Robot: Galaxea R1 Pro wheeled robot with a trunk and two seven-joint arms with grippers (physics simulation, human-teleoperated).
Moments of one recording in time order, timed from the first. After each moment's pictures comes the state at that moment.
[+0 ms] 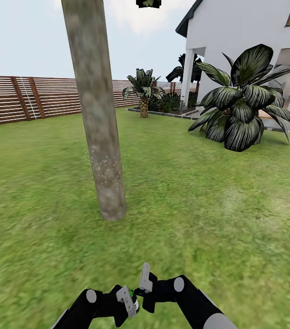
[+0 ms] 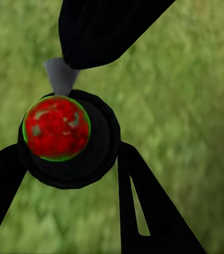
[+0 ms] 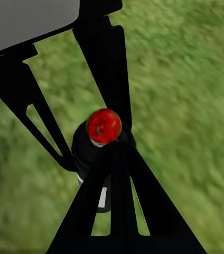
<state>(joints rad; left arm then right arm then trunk) -0.37 -0.12 0.02 -0.71 -0.79 -0.02 -0.81 -0.52 0.17 0.18 -0.54 0.75 -0.24 0.77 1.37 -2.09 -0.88</state>
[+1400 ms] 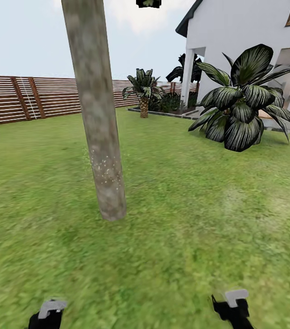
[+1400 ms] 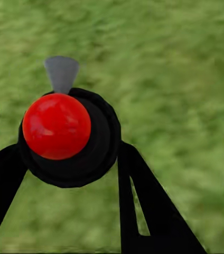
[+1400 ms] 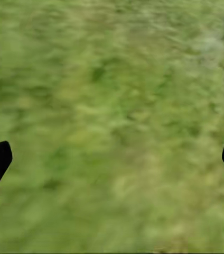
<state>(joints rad) -0.35 0.12 0.58 -0.31 -0.44 -0.28 -0.18 -0.48 -0.13 -0.29 -0.06 0.45 -0.50 -0.09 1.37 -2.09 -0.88</state>
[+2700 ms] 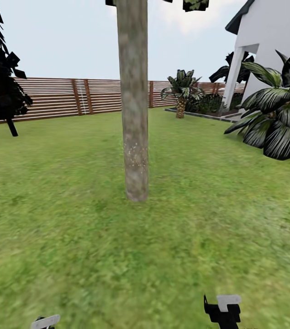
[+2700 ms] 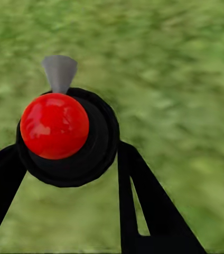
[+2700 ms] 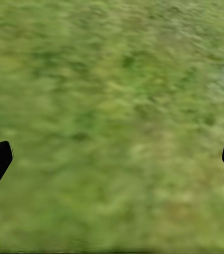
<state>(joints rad) -0.33 0.12 0.58 -0.16 -0.33 -0.46 0.00 -0.46 -0.05 -0.29 -0.04 0.45 -0.57 -0.24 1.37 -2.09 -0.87</state>
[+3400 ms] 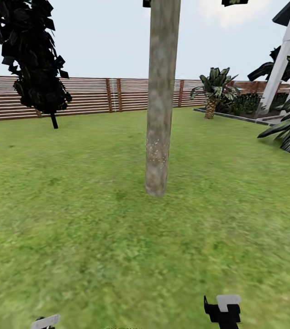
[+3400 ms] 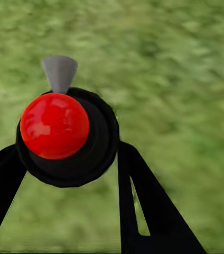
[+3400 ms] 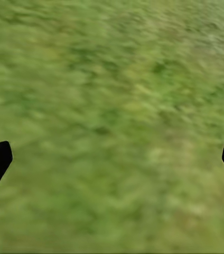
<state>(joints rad) -0.33 0.12 0.58 -0.16 -0.32 -0.46 0.00 -0.46 -0.05 -0.29 -0.04 0.45 -0.57 -0.24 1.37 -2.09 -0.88</state>
